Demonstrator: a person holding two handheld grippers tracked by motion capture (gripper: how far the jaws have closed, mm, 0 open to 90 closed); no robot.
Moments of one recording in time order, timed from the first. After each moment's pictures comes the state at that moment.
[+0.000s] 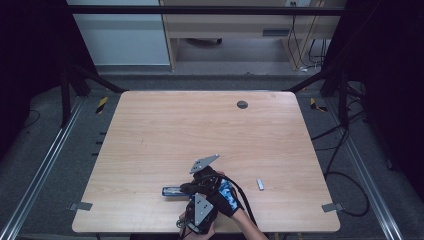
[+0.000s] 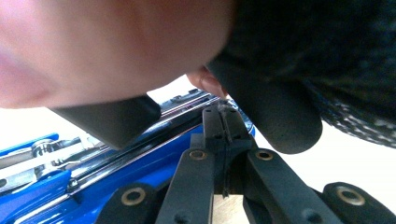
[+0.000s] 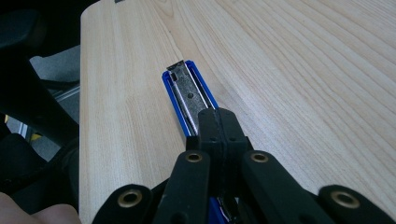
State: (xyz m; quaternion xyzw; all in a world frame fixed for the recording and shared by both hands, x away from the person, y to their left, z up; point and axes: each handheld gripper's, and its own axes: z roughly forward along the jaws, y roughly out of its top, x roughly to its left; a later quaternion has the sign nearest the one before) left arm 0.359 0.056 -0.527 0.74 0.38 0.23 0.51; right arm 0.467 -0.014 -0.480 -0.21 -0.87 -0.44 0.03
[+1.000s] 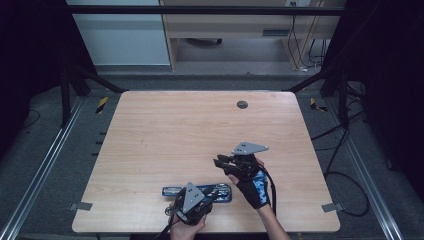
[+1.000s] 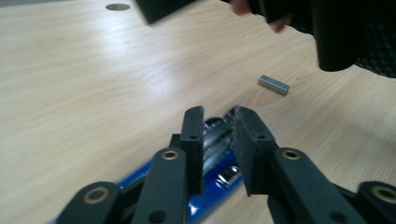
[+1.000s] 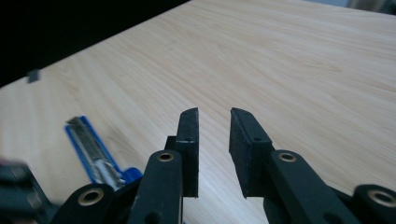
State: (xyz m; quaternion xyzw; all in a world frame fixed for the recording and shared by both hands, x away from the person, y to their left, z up) left arm 0.379 0.085 -0.481 0.76 0.34 0.19 0.51; right arm 0.477 -0.113 -0.439 -0.33 -0.79 -0.51 -0.12
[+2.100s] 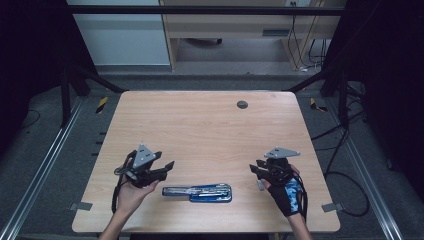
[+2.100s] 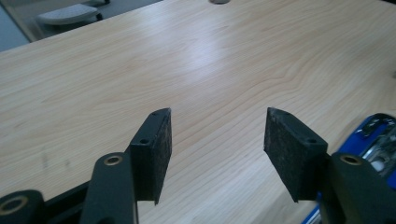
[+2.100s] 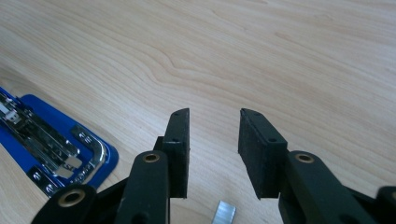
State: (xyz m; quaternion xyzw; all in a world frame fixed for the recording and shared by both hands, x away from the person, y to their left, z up) left arm 0.452 0.214 -0.426 0.79 0.38 0.24 0.42; right arm 0.461 -0.197 -0.448 -0.44 -0.79 -0.39 -0.17
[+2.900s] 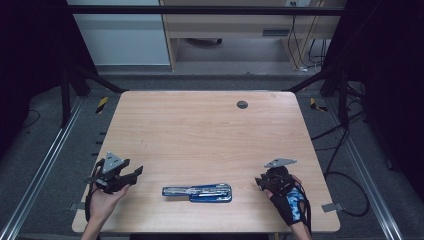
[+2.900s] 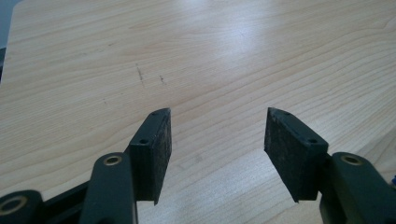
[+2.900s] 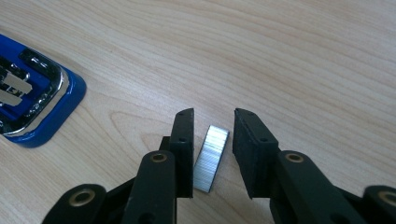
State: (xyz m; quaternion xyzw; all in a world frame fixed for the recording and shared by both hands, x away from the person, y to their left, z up) left arm 0.446 0.292 -0.458 0.76 0.45 0.26 0.38; right arm 0.451 -0.206 -0.480 -0.47 -0.81 -0.31 -0.14
